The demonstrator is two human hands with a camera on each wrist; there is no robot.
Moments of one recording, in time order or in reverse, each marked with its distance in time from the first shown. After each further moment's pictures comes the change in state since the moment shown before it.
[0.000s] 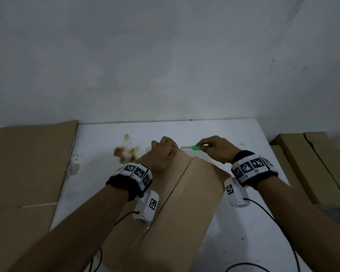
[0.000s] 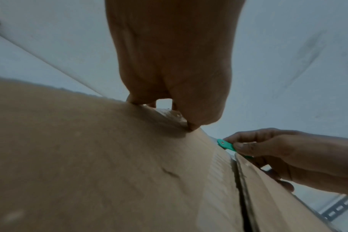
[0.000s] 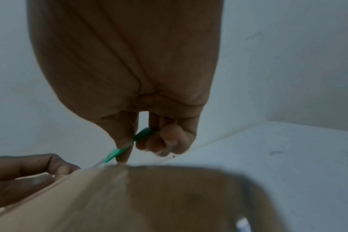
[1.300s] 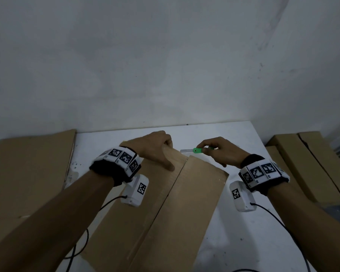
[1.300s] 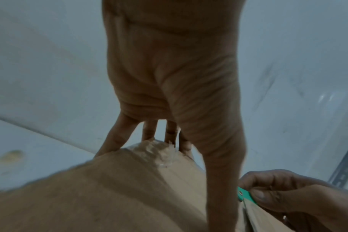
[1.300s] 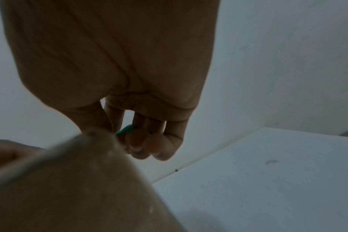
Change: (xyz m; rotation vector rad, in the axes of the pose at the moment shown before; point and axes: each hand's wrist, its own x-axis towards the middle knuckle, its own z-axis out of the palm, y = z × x) left_hand -0.009 0.033 -0.079 0.138 -0.187 -0.021; right_hand -0.031 0.001 -0.015 0.178 0.048 -0.098
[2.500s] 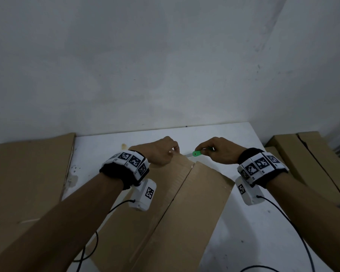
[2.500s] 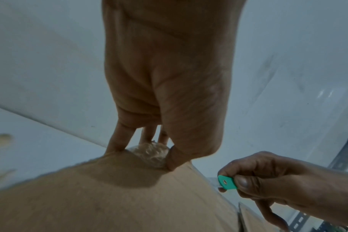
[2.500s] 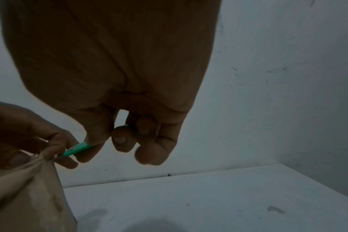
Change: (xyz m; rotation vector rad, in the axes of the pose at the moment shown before) left_hand 0.017 0.011 0.011 0.045 -0.115 0.057; right_hand 0.020 0.006 -0.011 -0.363 -0.116 -0.100
